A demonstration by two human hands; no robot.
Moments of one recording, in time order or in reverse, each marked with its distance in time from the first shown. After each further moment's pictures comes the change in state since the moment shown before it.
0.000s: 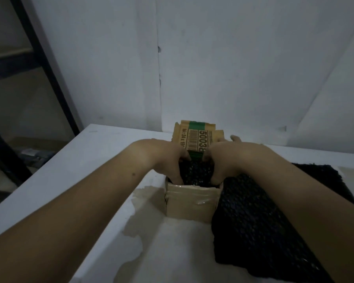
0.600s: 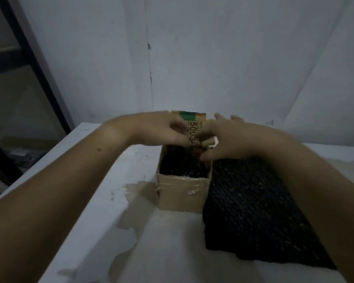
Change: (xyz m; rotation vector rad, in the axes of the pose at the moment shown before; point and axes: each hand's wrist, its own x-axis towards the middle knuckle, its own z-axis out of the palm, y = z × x) left_hand -0.027 0.004 -0.040 -0.473 0.180 0.182; right_hand -0.045 0.020 -0.022 0.218 0.229 -0.076
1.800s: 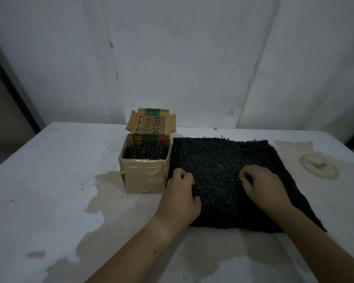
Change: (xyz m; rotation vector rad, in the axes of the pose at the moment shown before) left_hand -0.013 0.063 0.239 -0.065 0.432 0.039; right_hand -0.140 0.140 0.174 0.100 0.528 0.368
